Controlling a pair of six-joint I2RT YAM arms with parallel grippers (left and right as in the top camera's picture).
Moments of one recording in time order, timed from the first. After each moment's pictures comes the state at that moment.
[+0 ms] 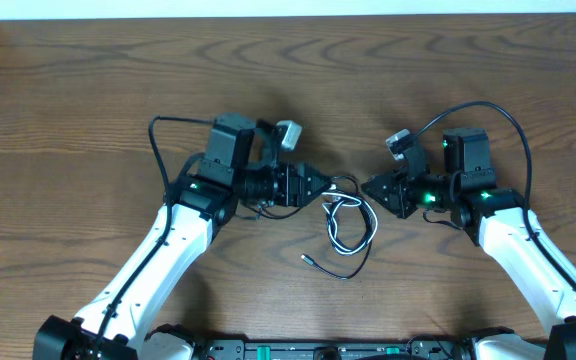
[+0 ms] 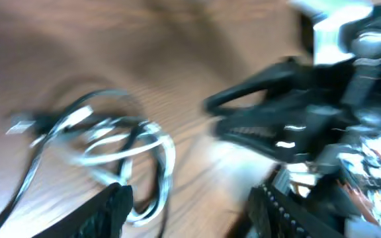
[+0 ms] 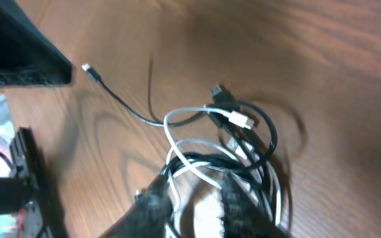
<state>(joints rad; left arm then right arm) -0.37 1.38 0.89 -0.37 0.74 -0.44 0.18 1.38 0.74 -0.28 -0.77 -0.01</state>
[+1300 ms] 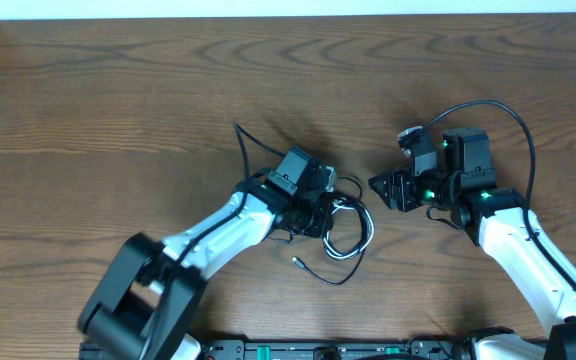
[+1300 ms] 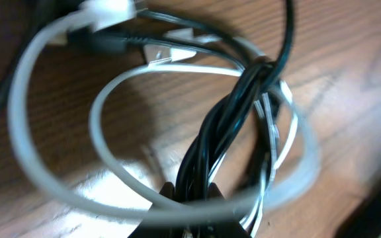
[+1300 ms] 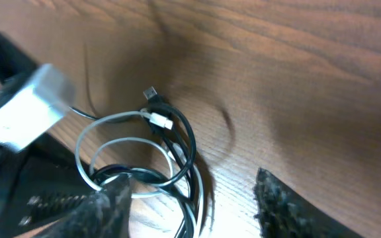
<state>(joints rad) -0.62 1.66 0.89 -0.40 0.44 -0.36 0.18 1.38 0.74 -0.28 -0.53 0.08</state>
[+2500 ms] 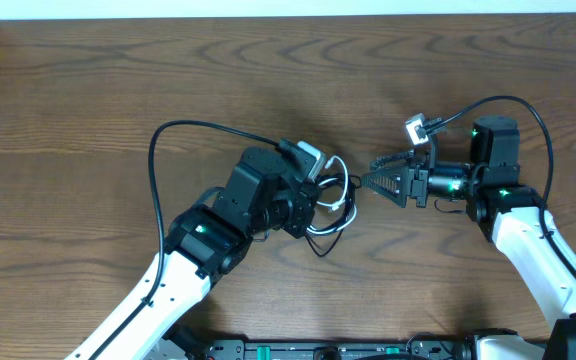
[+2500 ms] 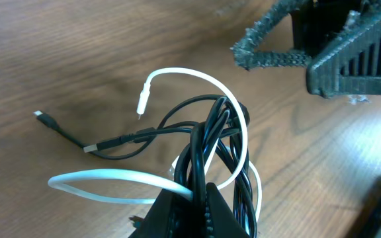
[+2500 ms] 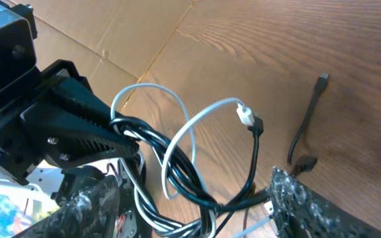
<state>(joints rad) -0.62 1.16 0.89 -0.46 0.26 -0.15 0.08 1.38 0.74 -0.08 -1.20 0.17</state>
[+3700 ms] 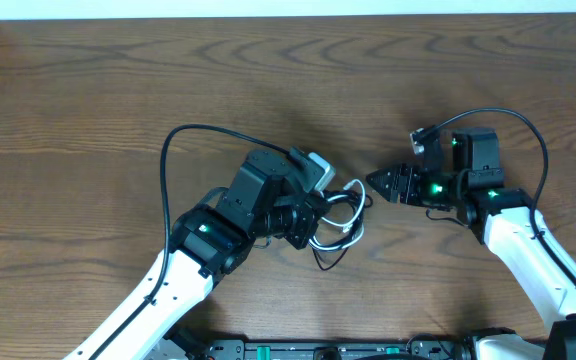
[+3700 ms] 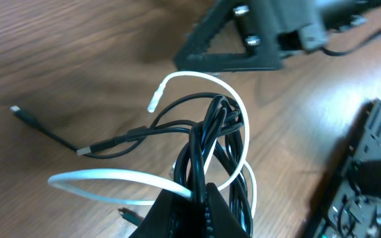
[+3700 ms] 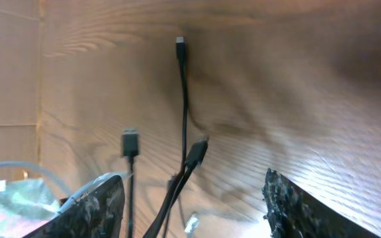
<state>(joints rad) -0.63 1.17 0.89 -0.50 0.40 -0.08 0.14 1.39 0.74 -0.31 -0.68 0.41</state>
